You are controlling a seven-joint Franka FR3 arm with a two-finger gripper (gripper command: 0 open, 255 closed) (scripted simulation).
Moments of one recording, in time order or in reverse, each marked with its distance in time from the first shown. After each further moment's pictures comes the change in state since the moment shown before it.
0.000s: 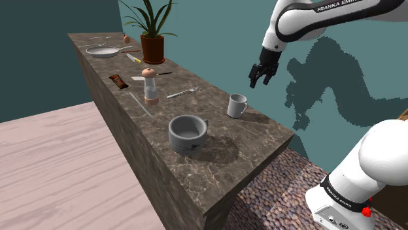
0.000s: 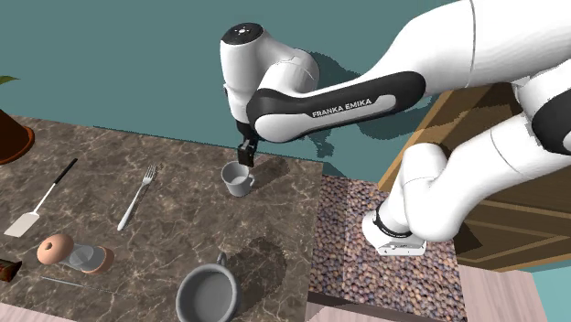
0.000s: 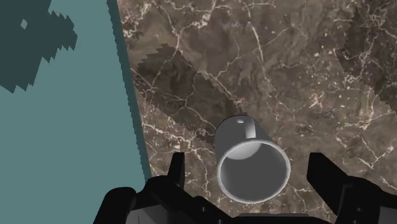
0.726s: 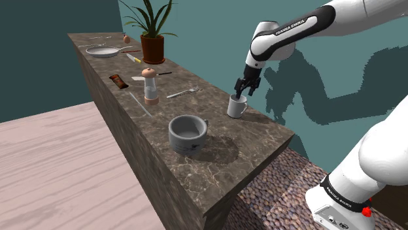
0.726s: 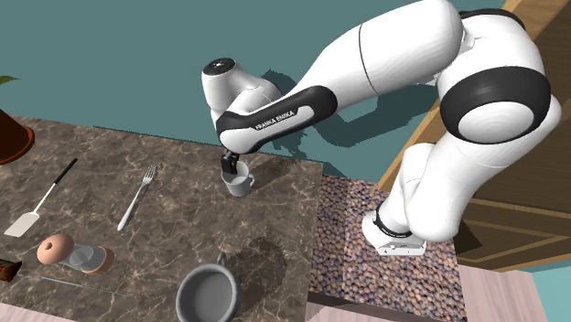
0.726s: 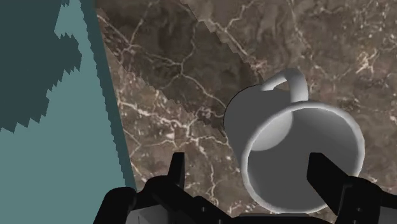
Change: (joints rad) arm -0.001 0.325 -0.043 0.097 0.096 0.191 -0.091
